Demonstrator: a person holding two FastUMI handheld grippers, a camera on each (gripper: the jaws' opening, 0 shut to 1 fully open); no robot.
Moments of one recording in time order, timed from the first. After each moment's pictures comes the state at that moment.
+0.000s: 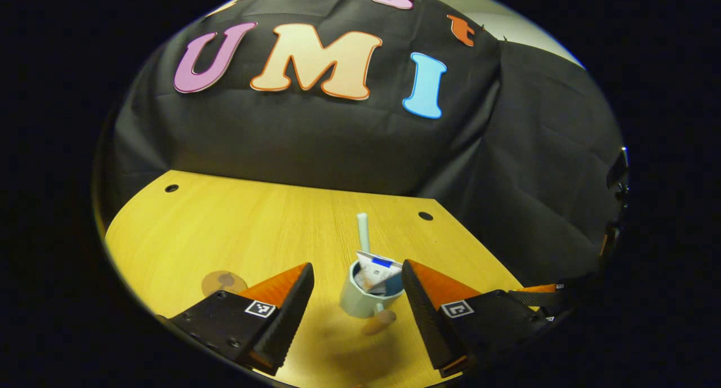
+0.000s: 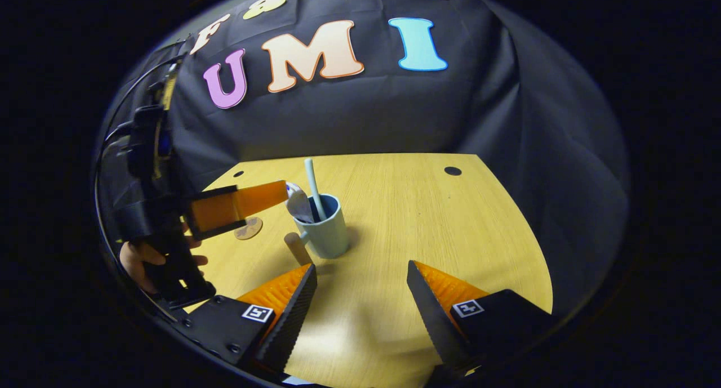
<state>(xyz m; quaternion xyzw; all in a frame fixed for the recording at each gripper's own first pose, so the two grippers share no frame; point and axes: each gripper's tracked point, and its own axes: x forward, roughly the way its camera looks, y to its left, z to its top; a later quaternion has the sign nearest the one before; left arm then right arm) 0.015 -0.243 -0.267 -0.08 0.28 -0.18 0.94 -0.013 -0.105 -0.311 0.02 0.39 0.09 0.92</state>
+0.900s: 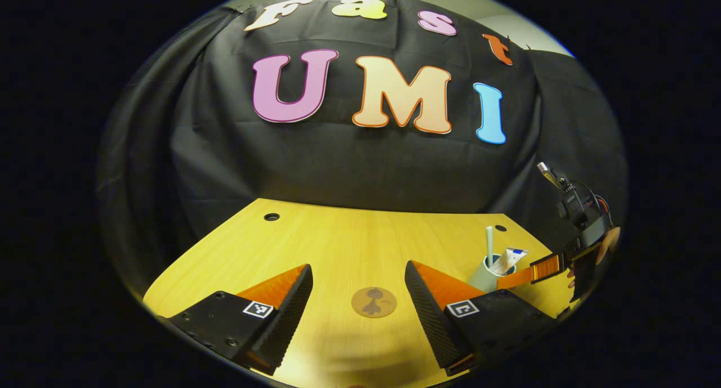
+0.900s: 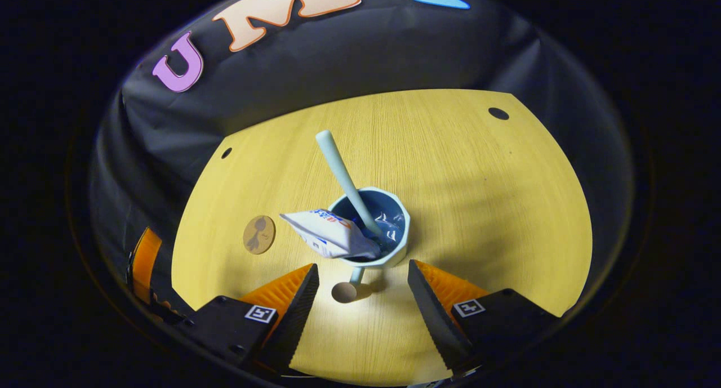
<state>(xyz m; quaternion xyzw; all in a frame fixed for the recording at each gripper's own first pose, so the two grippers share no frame) 0.007 -0.019 -0.235 -0.01 0.24 -0.05 0.97 0.042 -0.007 -0.385 0.06 0.57 0.06 0.82</state>
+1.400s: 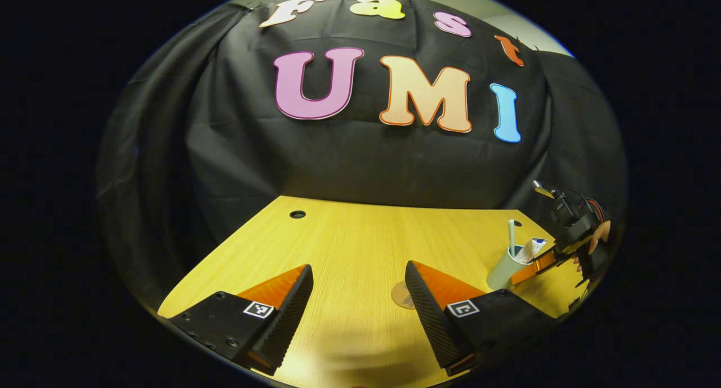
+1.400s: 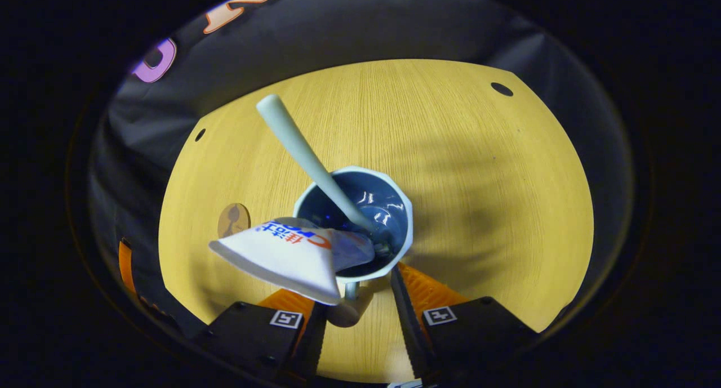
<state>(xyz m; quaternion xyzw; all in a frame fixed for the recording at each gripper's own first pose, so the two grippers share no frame) 0.001 0.041 -0.234 -0.02 0.25 -0.04 0.97 0.036 -0.013 -0.417 0.05 0.64 0.02 0.77</state>
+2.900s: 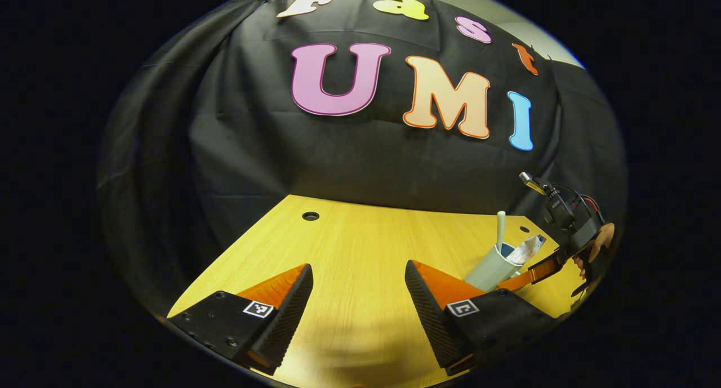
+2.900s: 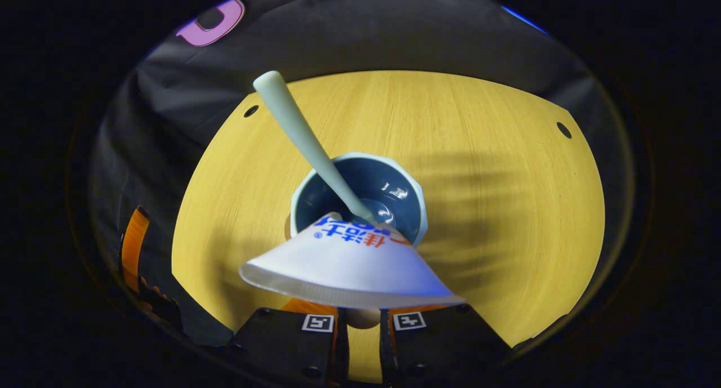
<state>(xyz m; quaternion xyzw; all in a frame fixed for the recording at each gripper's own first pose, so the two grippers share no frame) 0.029 0.109 -0.244 -0.03 0.25 -0.03 0.97 0.046 0.015 -0.425 0.01 0.63 0.12 0.77</state>
